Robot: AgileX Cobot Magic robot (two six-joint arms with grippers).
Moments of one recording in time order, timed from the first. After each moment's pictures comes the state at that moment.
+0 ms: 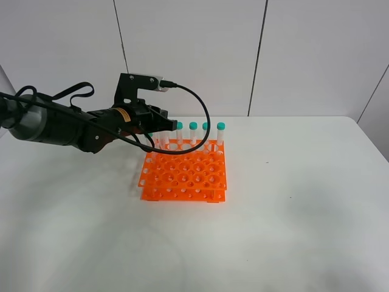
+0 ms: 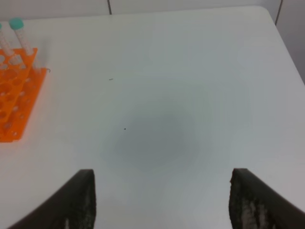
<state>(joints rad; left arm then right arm) -0.40 1.94 -1.04 0.02 -0.43 -0.16 -0.01 -0.01 -0.49 -0.03 1.03 0.01</state>
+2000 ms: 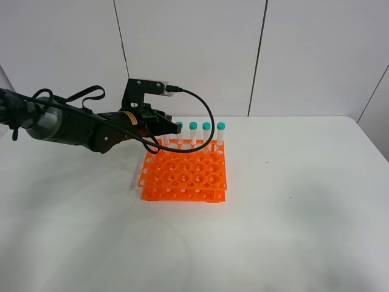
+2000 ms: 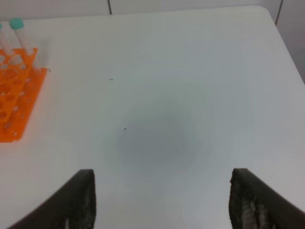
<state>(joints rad) -0.40 2.01 -1.10 0.04 -0.40 -0.20 -0.01 -0.01 -0.49 -0.03 1.03 0.01</state>
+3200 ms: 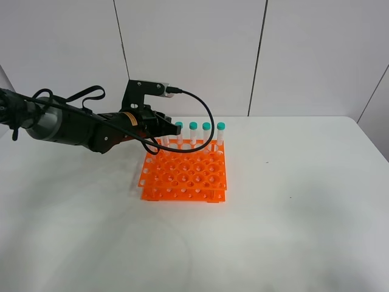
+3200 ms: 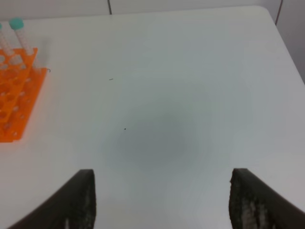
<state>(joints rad) -0.40 2.01 -1.10 0.04 -0.38 -0.20 -0.01 -0.01 -0.49 -0.03 1.03 0.01</state>
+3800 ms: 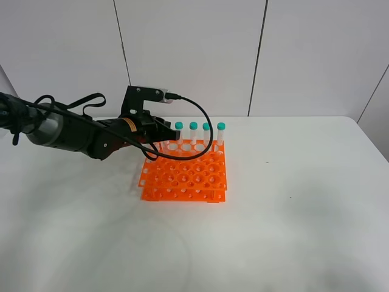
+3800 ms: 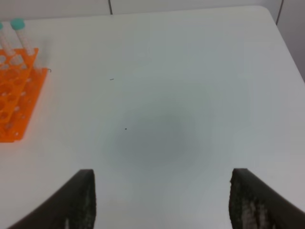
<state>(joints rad) -0.40 2.03 -1.06 0.04 -0.43 -0.20 -0.01 -0.01 -0.49 -0.03 1.03 0.01</state>
